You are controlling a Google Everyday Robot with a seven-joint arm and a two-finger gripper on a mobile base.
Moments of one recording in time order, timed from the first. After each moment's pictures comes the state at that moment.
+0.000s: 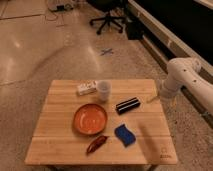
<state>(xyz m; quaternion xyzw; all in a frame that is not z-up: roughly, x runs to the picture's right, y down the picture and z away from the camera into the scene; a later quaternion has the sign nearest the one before) 0.296 0.074 0.776 -0.21 -0.26 -0.61 0.72</state>
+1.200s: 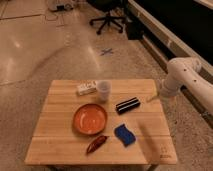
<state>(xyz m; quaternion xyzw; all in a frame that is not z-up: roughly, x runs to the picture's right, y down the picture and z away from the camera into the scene) 0.286 0.057 0.789 -0.18 -0.26 -0.63 0.71</state>
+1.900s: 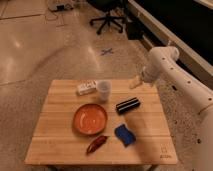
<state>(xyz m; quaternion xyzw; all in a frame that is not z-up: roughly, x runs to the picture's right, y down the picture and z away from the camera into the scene) 0.193 -0.035 0.840 -0.07 -0.25 -0.76 0.60</state>
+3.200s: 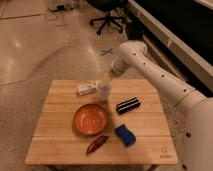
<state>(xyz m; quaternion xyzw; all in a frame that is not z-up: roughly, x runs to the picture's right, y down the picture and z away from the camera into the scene) 0.015 -0.063 0.813 0.12 -0.27 -0.88 0.38</state>
